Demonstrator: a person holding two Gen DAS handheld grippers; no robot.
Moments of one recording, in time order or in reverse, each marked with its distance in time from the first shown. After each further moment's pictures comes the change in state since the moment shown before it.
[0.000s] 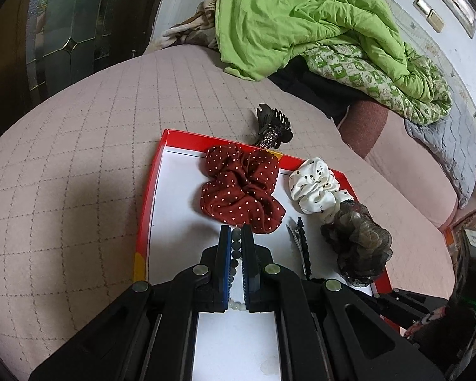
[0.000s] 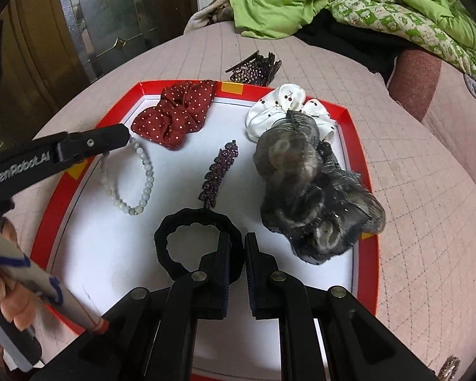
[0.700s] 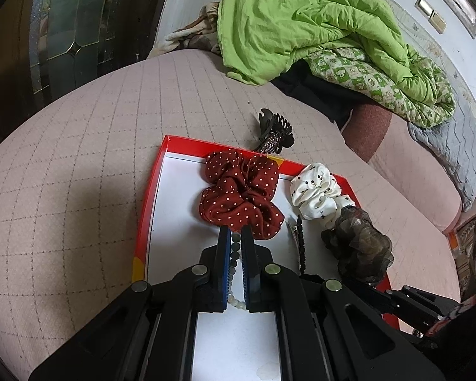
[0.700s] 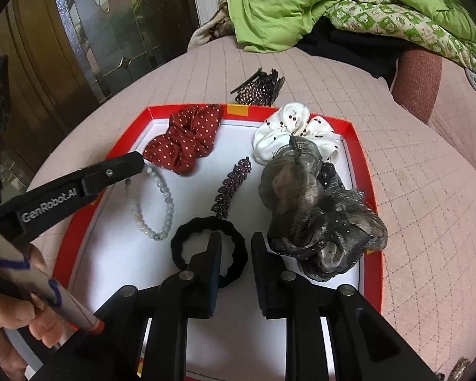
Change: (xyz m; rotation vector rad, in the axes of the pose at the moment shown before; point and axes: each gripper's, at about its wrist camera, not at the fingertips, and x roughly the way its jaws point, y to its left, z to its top) left arm -0.001 -0.004 0.003 -0.004 -0.020 0.023; right arm -0.012 -0.004 0.010 0.045 -0.062 0.073
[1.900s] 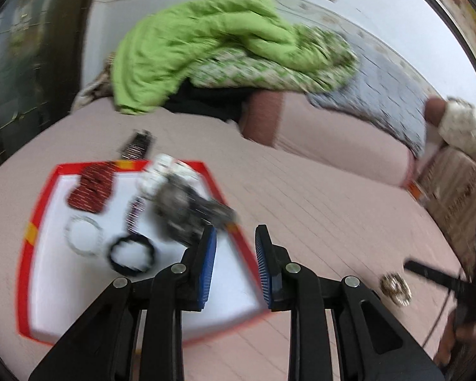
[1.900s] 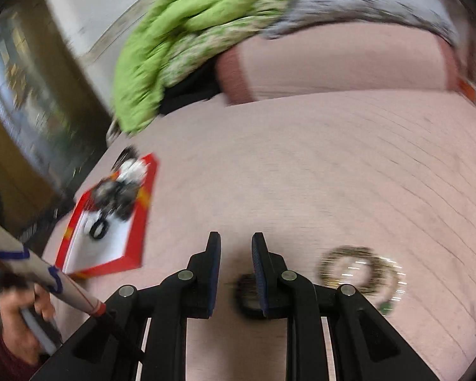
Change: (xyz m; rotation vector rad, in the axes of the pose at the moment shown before) left arm -0.058 -0.168 -0.089 0.292 -0.120 -0.165; right arm -0.181 -0.228 -0.179 0.494 -0.276 -0.058
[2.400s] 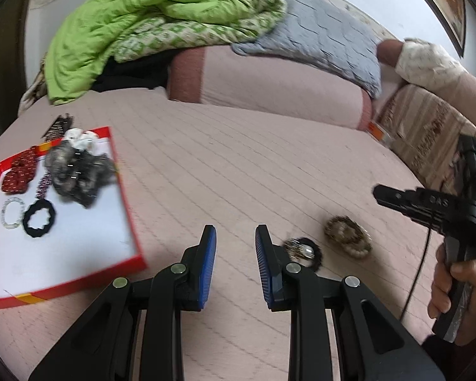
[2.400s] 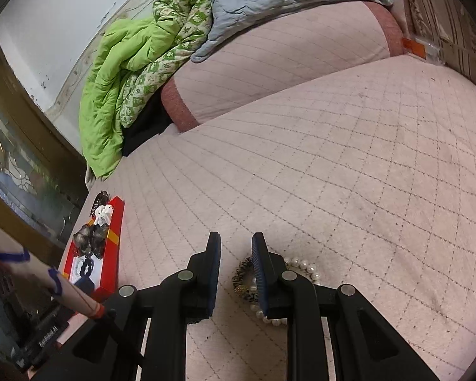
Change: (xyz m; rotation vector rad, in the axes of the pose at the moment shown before) left arm 0.017 -0.113 -0.048 0.162 0.146 -0.127; right arm -0.032 -0.083 0.009 0.199 -0.052 -0.026
